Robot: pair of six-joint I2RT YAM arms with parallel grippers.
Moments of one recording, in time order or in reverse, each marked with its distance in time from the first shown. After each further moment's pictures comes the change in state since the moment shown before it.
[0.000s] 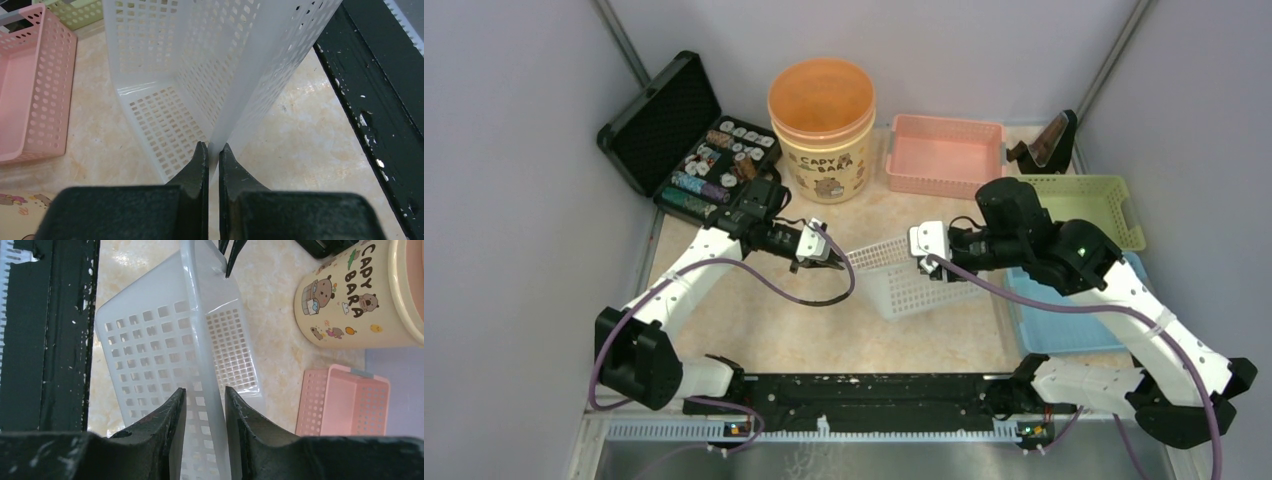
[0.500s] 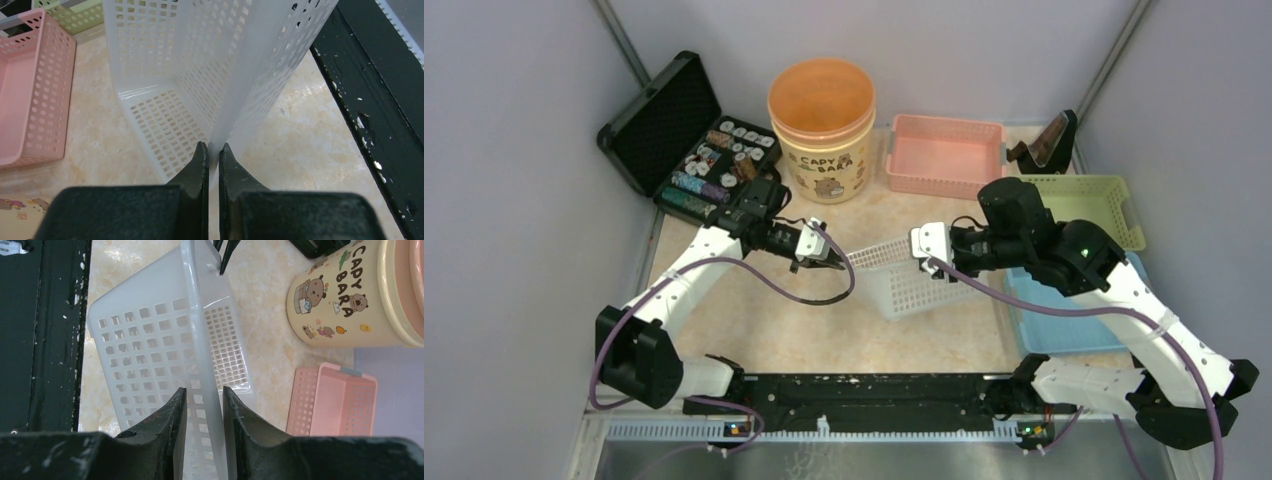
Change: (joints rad) left arm 0.000 0.007 0.007 -0.011 0.018 0.008; right arm 0.000 -0.007 0.007 -0.003 0.020 -0.032
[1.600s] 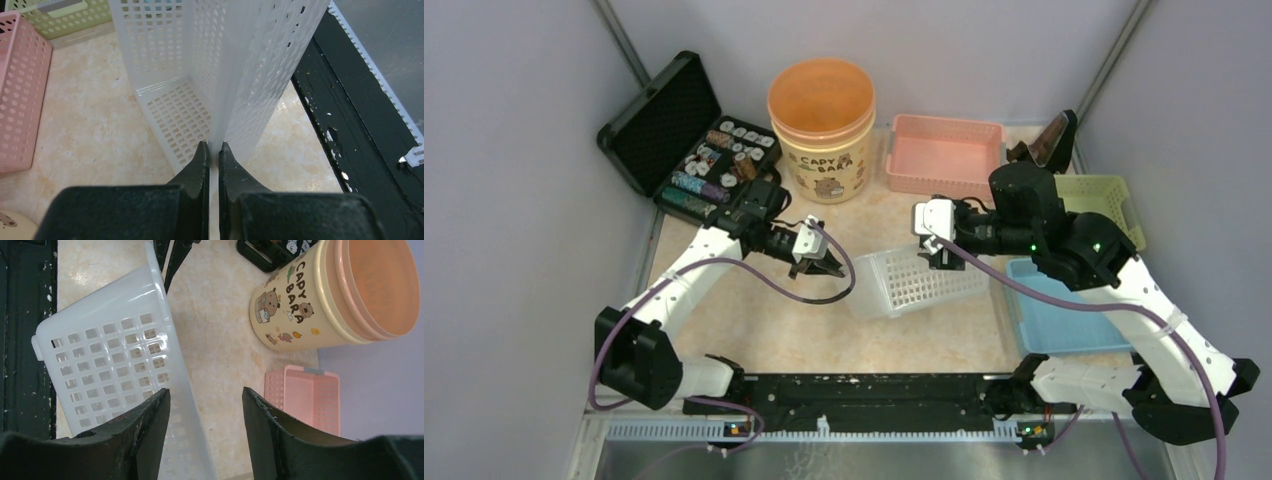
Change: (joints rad) left arm -0.002 -0.003 0.000 -0.058 0.059 -0.031; right arm -0.001 0.028 0.105 0.058 0.043 0.054
